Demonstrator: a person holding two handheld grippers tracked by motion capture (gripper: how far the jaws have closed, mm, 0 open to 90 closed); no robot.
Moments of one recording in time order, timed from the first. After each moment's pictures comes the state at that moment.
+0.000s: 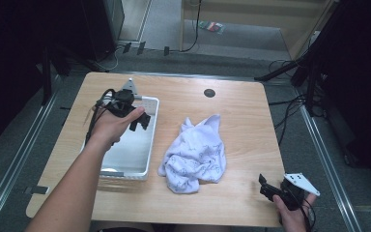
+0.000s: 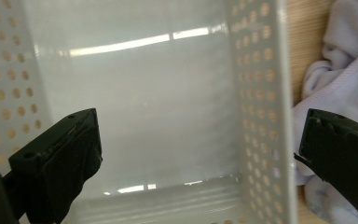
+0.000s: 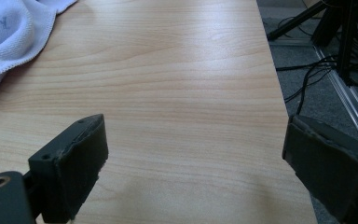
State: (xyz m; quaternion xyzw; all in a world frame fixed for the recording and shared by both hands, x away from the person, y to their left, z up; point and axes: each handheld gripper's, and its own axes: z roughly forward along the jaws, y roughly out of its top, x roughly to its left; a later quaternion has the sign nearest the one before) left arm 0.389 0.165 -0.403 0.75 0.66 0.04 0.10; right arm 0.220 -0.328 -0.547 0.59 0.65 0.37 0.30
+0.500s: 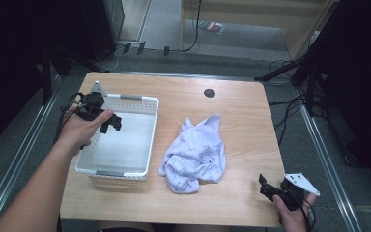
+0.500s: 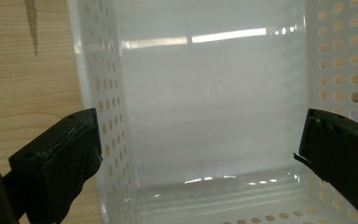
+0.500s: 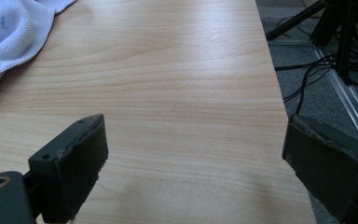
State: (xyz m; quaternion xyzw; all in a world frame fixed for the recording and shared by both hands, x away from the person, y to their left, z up) left arm 0.374 0.248 -0.410 0.73 0.67 0.04 0.12; right arm 0.220 -0.329 -0.547 0.59 0.65 0.37 0.30
